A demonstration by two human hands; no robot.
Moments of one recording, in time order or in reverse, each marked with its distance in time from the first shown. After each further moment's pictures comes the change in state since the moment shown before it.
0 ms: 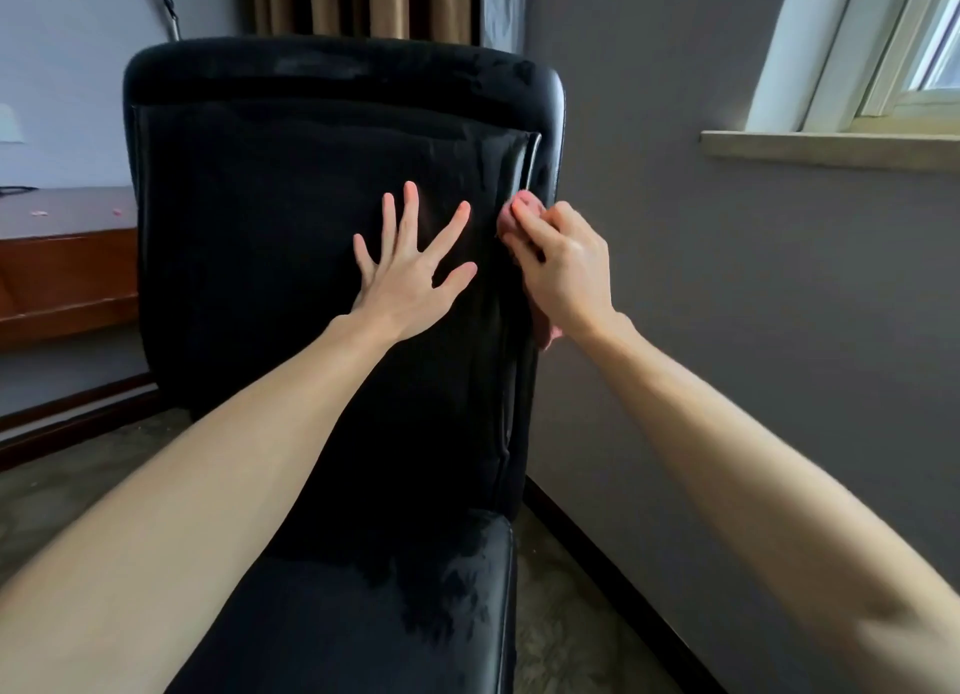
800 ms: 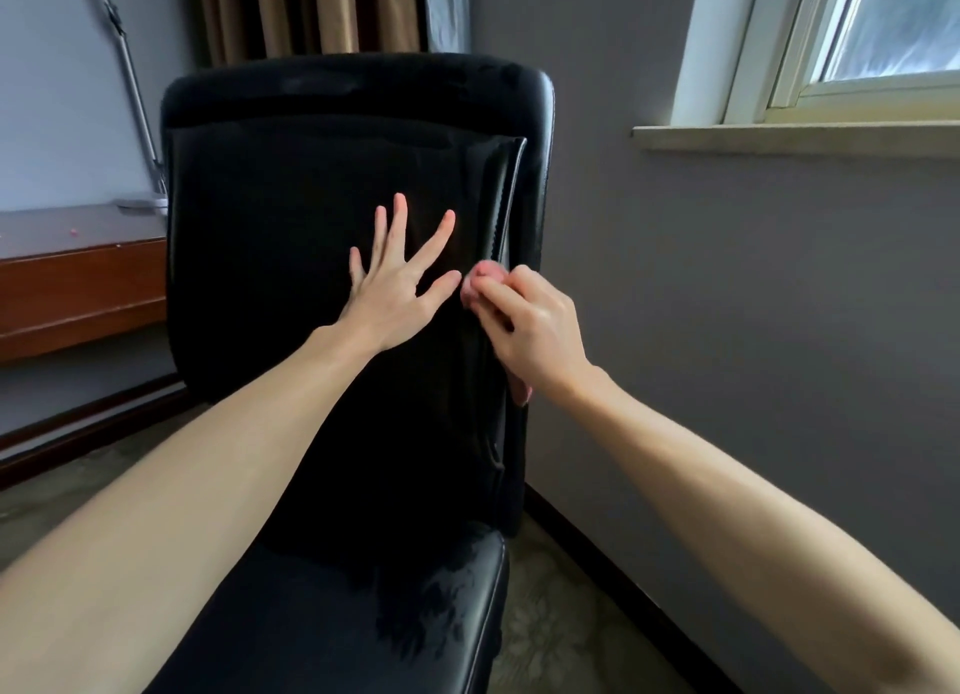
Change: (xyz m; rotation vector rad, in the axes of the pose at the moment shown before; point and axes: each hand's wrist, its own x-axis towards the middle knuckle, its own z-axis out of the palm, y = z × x) left_hand -0.024 0.038 -0.001 -0.105 -0.040 0.096; right_hand -0.059 -0.021 -0.065 0.074 -0.046 -0.063
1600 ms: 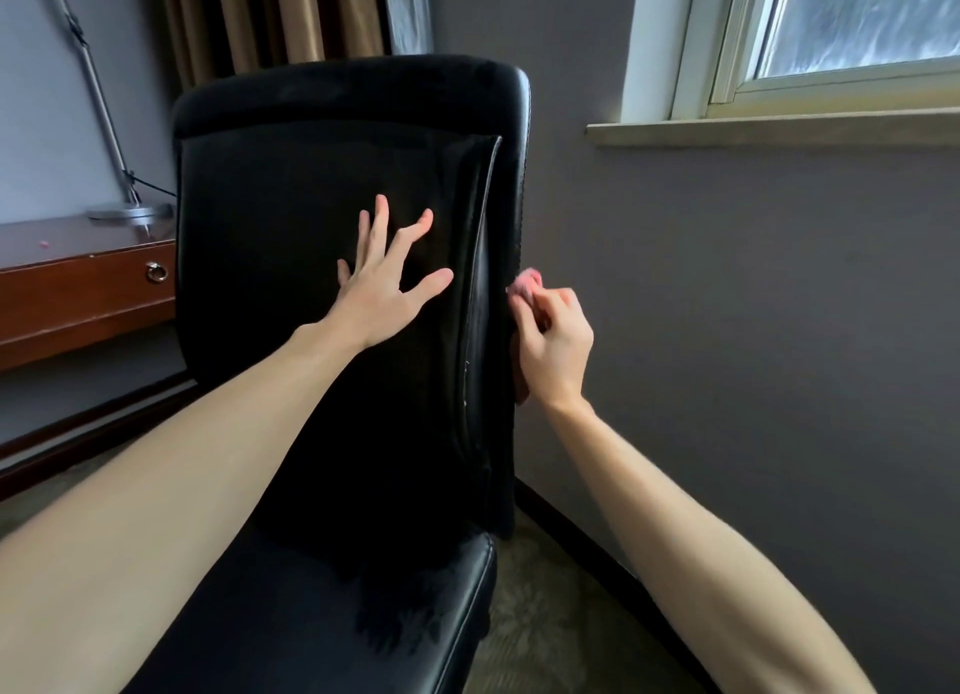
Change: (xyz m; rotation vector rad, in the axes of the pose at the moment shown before) left_hand -0.017 0.034 -0.008 -0.203 -0.032 -0.025; right_hand -0.039 0.004 -0.031 0.183 0.171 0.660
